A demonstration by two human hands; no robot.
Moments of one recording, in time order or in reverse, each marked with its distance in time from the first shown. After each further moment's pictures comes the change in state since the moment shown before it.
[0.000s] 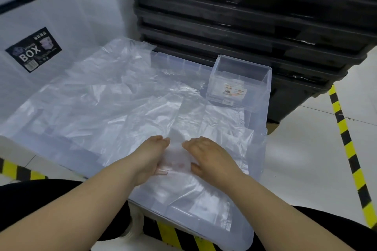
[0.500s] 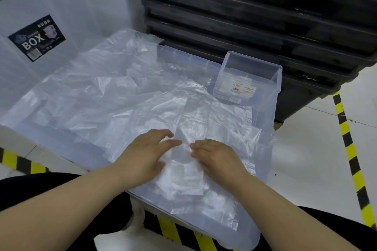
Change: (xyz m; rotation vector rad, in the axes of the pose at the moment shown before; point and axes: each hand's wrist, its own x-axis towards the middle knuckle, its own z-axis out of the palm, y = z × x) left_hand 0.015 -0.030 -0.048 1.314 0.157 1.093; right_hand 0.001 0.000 0.006 -0.002 0.063 -0.074
